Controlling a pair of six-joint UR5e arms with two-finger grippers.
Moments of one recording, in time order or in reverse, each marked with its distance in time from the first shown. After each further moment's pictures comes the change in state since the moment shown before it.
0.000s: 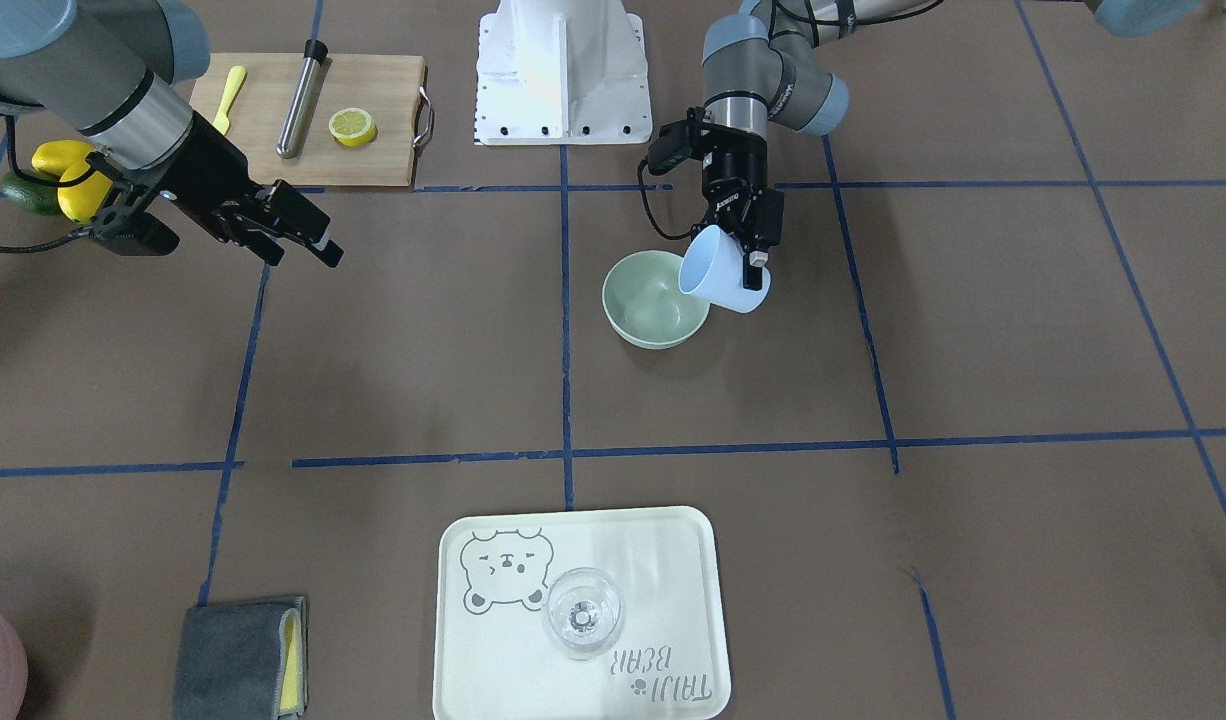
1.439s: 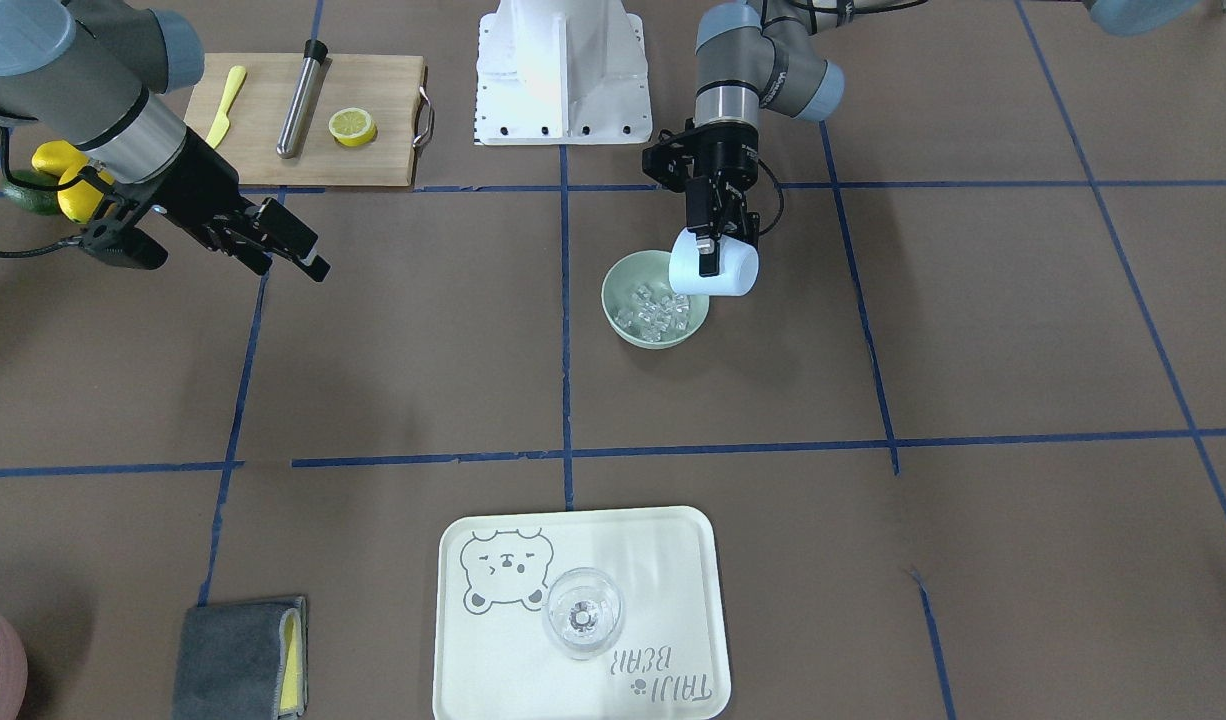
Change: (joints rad) left arm 0.038 0.013 -0.024 0.051 0.000 0.912; right arm 0.000 -0.015 -0.024 0.001 -0.015 0.015
